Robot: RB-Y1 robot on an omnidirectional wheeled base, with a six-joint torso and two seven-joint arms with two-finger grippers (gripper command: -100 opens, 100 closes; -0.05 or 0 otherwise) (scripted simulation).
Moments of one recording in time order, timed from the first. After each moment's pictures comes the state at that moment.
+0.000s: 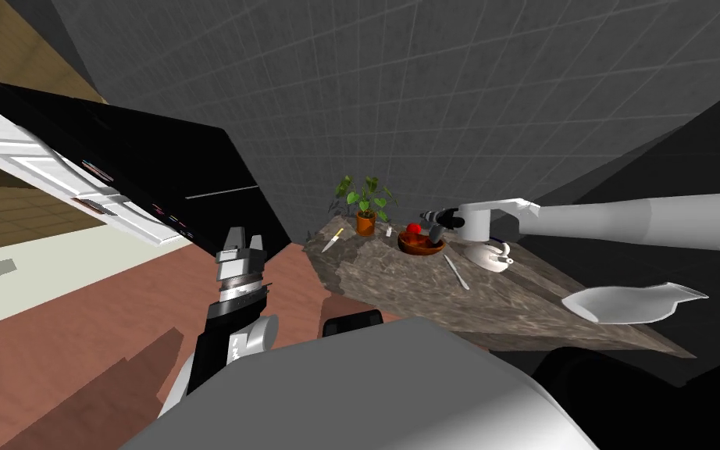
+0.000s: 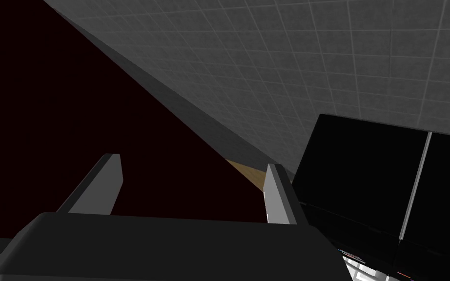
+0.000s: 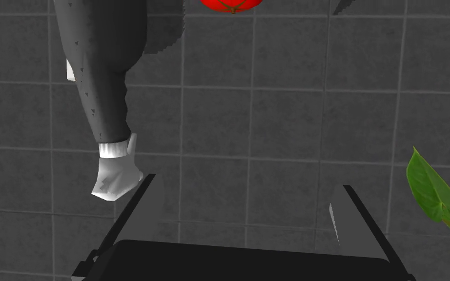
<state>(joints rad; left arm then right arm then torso) 0.52 -0.04 0.01 -2.36 -0.08 -0.37 -0.11 1.12 -2.04 -0.77 -1.94 -0.38 0.68 -0.26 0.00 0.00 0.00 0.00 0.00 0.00</state>
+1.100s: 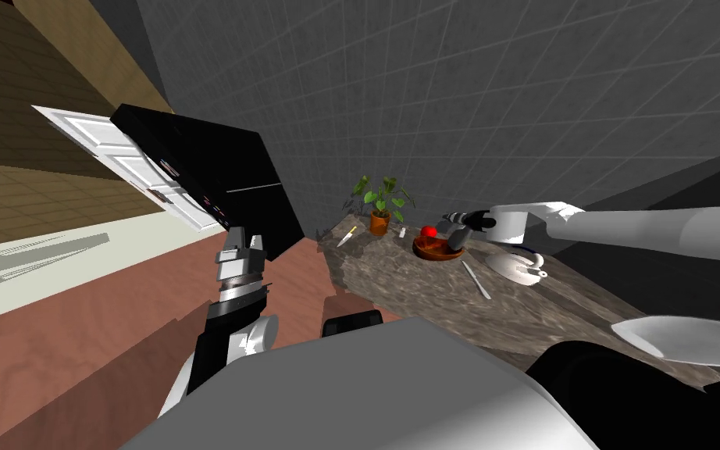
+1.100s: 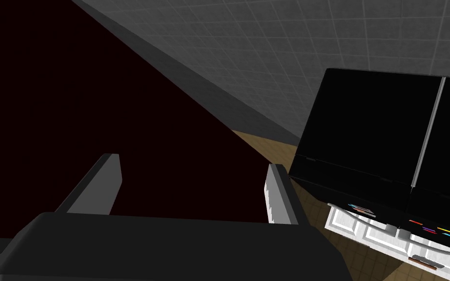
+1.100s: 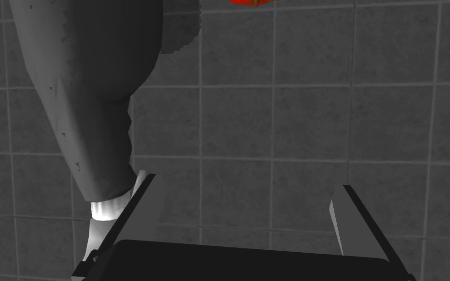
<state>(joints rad) 0.52 -0.04 0.01 -2.36 -0.08 -0.37 -0.11 0.95 -1.97 -0.45 -1.62 -0.39 0.41 -0.27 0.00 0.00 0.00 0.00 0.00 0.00</state>
